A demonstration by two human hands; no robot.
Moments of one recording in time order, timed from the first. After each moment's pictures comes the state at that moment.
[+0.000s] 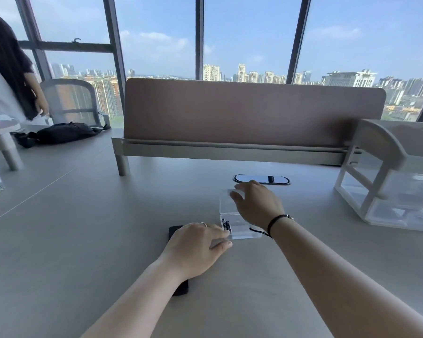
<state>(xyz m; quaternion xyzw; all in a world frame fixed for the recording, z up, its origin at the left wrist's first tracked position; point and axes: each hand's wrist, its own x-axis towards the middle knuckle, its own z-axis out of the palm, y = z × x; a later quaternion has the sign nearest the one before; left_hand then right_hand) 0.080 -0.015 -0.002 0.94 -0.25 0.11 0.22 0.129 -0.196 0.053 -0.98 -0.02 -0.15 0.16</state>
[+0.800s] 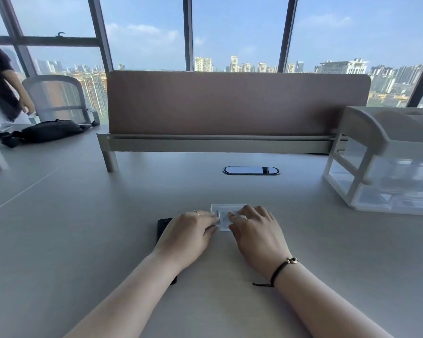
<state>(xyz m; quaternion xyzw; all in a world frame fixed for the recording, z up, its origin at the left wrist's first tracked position) 0.084 -0.033 -0.002 0.91 -0.27 0.19 0.25 0.066 -0.216 -0.015 -0.95 -0.10 -0.27 0.07</state>
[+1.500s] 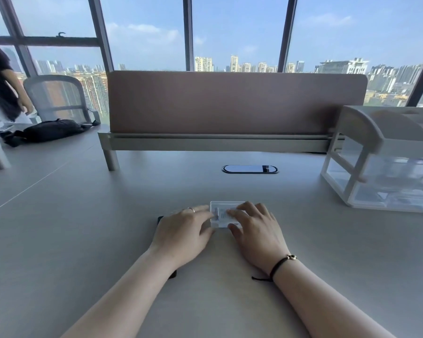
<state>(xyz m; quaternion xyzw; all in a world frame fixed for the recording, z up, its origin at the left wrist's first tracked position) 0.066 -0.029 0.013 0.95 -0.21 0.17 0.17 0.064 -0.223 -0.020 -0.95 -0.09 -0.26 0.12</state>
